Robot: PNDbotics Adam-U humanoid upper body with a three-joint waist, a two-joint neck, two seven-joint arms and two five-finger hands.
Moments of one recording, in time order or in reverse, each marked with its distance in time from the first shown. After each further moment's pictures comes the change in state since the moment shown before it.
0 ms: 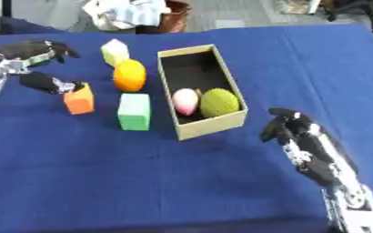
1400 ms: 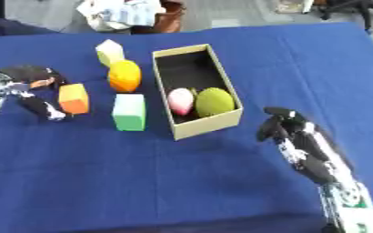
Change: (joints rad) left arm -0.024 -0.024 -0.020 0.172 -0.161 -0.084 0.028; right arm 0.001 -0.001 0.000 0.001 0.000 0.001 0.002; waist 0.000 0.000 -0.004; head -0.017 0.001
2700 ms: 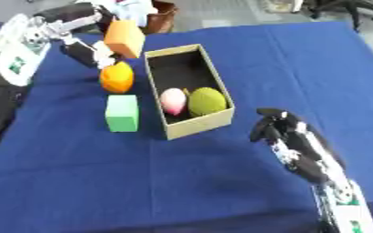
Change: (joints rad) left arm -0.266 -0.204 -0.055 -0.067 0.292 0.051 -0.028; right arm -0.009 0.003 0.015 0.012 -0.001 -0.009 0.017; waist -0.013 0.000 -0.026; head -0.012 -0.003
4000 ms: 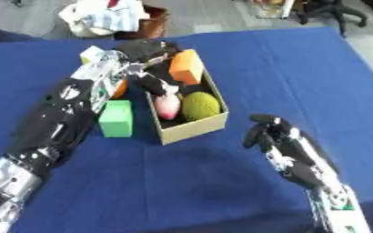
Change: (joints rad) left arm -0.047 -0.214 -0.042 0.172 -0.442 0.006 0.191; right arm -0.008 0.016 0.022 0.008 -0.006 0.000 0.018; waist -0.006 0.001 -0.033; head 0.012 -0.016
